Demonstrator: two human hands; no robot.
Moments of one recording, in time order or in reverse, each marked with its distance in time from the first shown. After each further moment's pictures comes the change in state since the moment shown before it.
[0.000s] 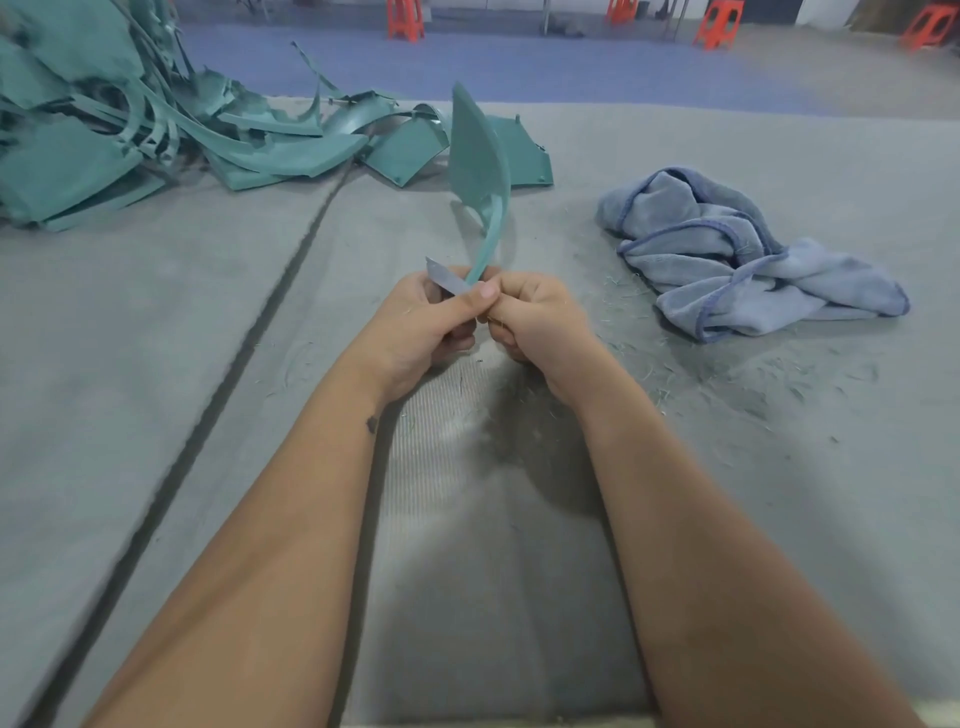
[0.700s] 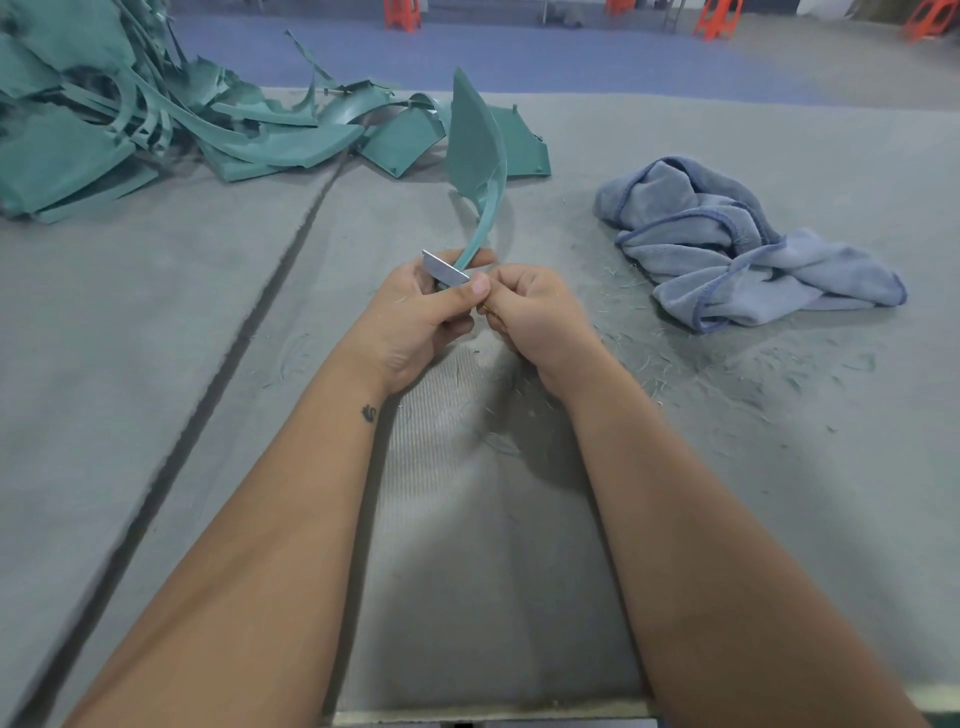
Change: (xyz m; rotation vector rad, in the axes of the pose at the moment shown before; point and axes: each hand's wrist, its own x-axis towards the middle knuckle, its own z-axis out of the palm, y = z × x) left_hand 0.002 -0.004 0.004 -0.113 0.087 -0.017; right_hand 0.006 0.012 0.002 -0.006 0.052 -0.025
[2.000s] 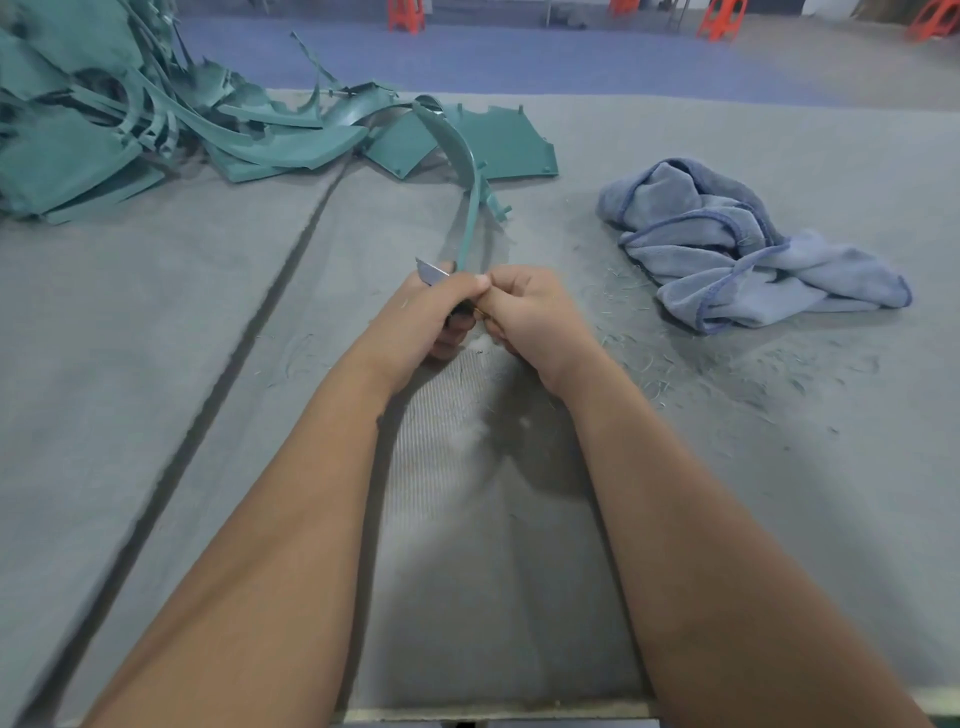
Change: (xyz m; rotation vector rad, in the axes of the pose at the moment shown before) left_hand -0.004 0.006 0.003 0.202 0.011 -0.066; right_hand -0.003 -0.008 0.005 0.002 -0.013 -0.015
